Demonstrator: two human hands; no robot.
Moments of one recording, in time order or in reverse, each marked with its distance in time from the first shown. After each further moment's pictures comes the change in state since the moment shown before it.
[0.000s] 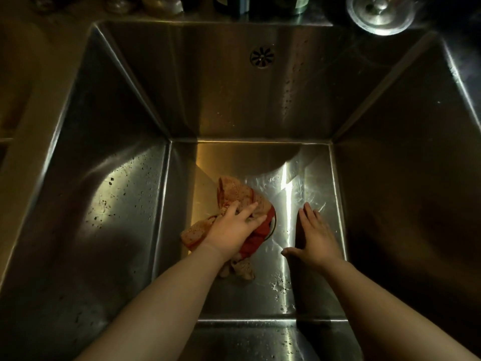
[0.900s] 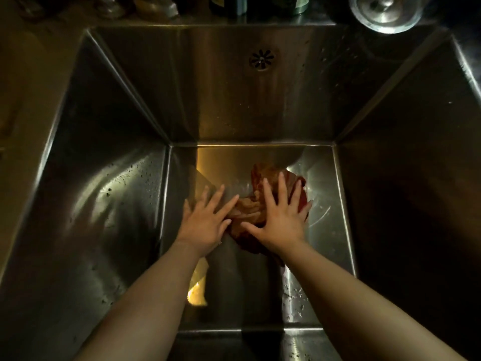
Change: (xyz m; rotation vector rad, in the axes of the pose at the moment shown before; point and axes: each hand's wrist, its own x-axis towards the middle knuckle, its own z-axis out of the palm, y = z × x) left_hand -0.011 -0.052 -0.005 -0.009 0.165 -0.201; right_hand 0.042 -0.083 0.002 -0.098 0.276 -0.071
